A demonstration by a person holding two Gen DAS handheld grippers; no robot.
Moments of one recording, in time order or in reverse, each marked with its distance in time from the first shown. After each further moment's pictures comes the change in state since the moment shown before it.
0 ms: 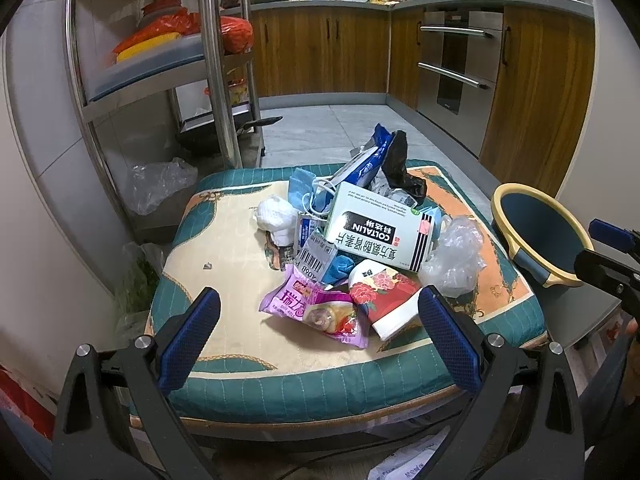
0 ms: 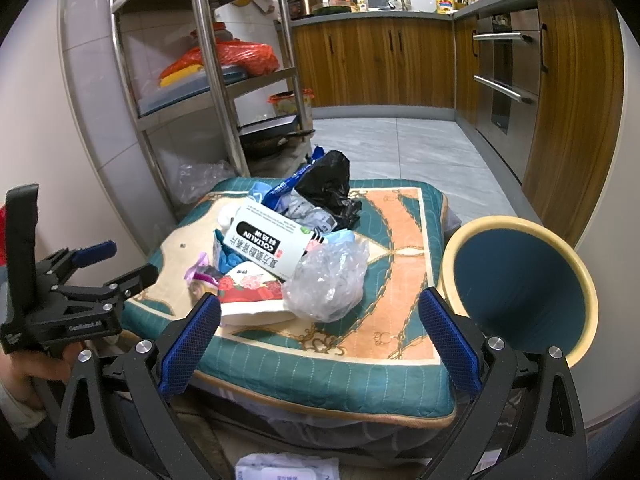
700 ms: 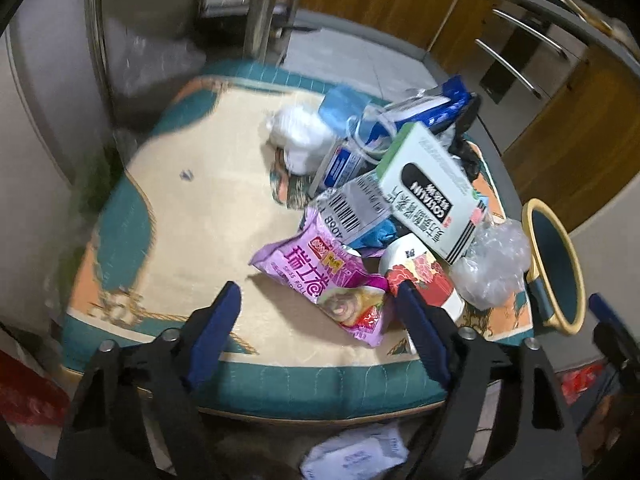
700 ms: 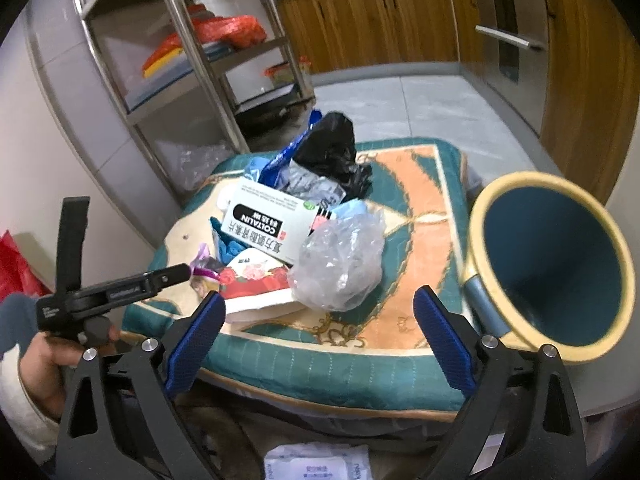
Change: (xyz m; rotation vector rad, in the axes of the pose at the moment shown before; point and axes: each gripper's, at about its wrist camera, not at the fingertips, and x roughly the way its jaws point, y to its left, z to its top) left arm 0.094 0.051 -0.006 -0.333 0.311 -0.119; right arm 0.047 -0.012 0.005 0.117 0.138 0.072
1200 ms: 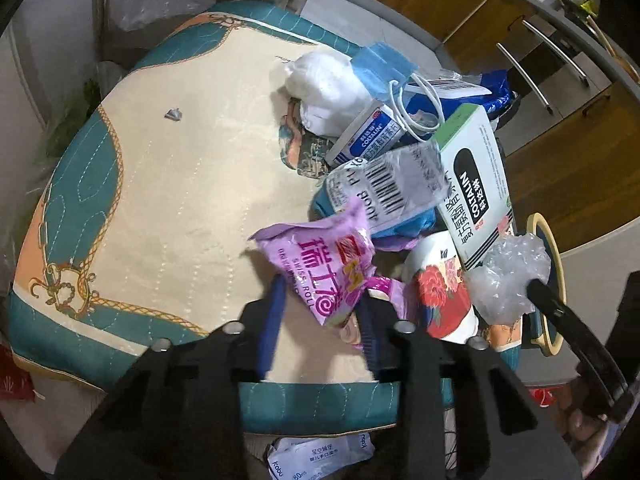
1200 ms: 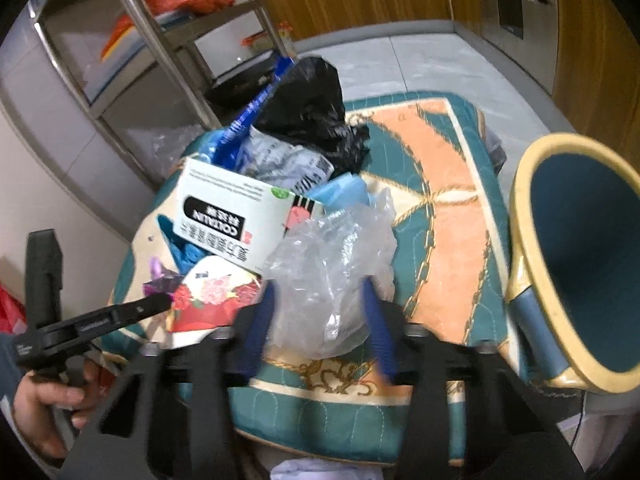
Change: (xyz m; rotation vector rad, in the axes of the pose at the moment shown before) left arm 0.044 0.028 0.002 -0.122 0.097 -0.094; right arm 0.086 -0.017 0.012 0.090 0.125 -0.002
